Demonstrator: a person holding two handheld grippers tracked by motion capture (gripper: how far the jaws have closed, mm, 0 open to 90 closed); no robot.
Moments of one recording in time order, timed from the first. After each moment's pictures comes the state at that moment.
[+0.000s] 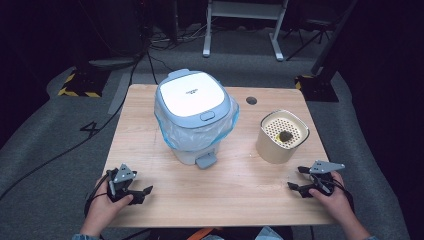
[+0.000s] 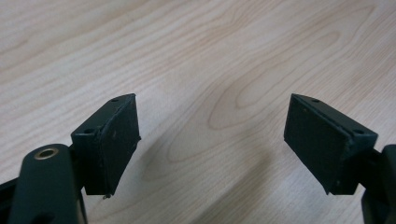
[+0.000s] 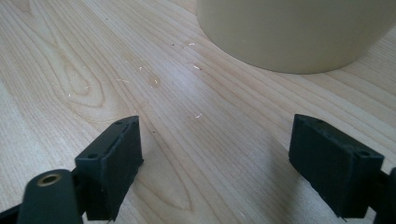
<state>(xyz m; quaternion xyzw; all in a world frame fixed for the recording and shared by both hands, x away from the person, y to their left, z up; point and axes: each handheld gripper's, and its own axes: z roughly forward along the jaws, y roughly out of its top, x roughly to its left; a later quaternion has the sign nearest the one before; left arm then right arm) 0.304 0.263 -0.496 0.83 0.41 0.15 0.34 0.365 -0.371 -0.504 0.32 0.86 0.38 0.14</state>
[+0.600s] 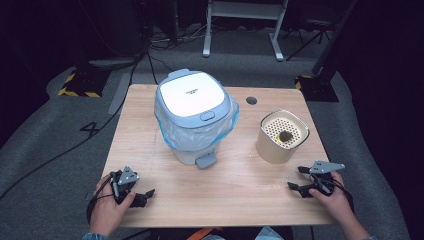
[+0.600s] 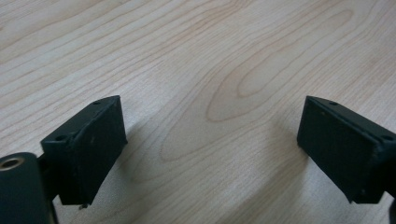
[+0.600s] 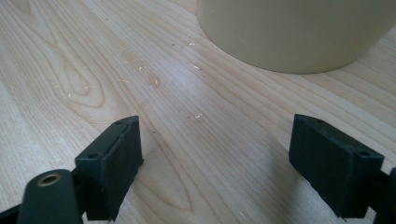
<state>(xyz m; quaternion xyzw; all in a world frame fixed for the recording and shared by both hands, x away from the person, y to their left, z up) 0.307 0.259 -0.505 0.84 0.40 0.15 0.33 0.365 -0.371 -0.504 0.32 0.86 0.38 0.14</state>
